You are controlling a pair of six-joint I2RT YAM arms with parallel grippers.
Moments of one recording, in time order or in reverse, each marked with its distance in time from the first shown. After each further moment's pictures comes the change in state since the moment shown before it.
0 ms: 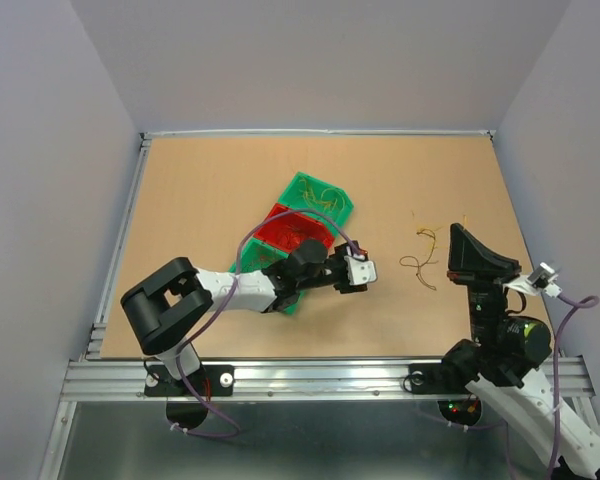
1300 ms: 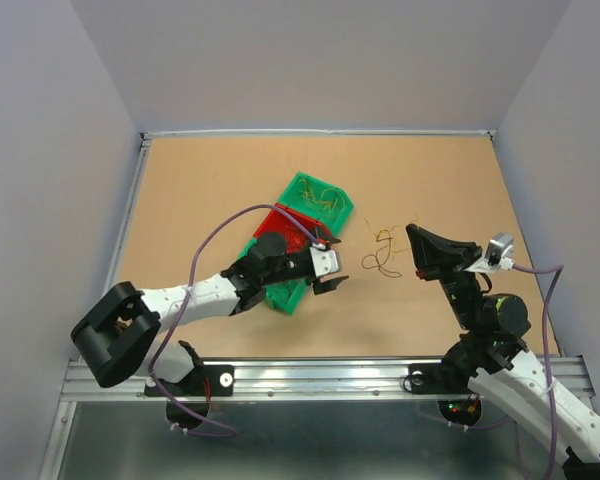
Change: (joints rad) left arm 0.183 -0.349 -0.180 -0.060 0.201 -0.059; right arm 0.000 0.249 0.031 -0.011 -0.274 -0.021
